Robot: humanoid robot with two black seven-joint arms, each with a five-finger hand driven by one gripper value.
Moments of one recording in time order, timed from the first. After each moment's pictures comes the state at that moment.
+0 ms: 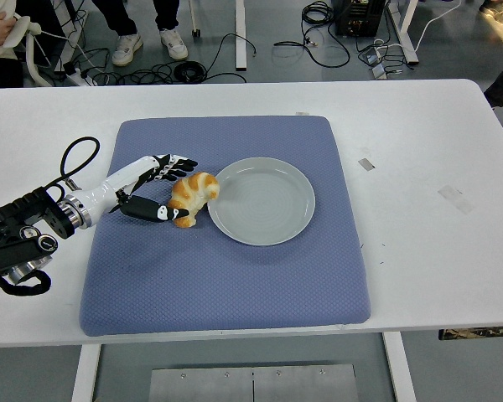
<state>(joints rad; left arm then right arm) -0.94 0.57 0.03 -1.18 0.66 0.21 -0.40 -0.09 0.00 0.10 0.12 -0.10 -0.09 0.22</state>
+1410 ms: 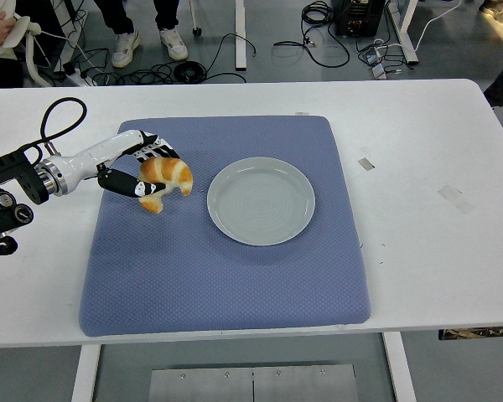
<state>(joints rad) -1.14 0.63 0.21 -1.12 0.77 0.20 -0.42 -0.09 0.00 0.10 0.12 -0.10 -0.09 0.22</state>
